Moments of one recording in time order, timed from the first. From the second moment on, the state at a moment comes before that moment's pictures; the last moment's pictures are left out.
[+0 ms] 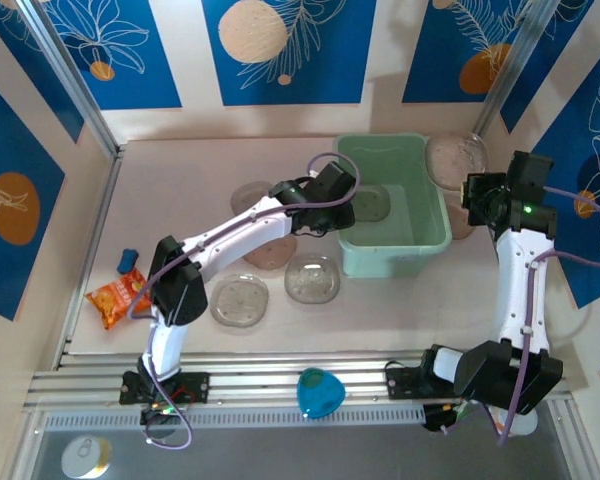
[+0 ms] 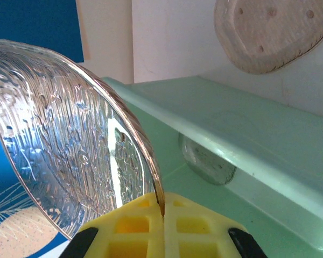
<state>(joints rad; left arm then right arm) -0.91 2.01 1.92 -0.81 -0.08 -0.93 -0.31 1.20 1.32 -0.84 -0.29 1.32</state>
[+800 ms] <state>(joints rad) -0.59 1.87 1.88 -0.77 -0.05 -0.56 0.16 1.52 1.57 -1.07 0.00 1.59</state>
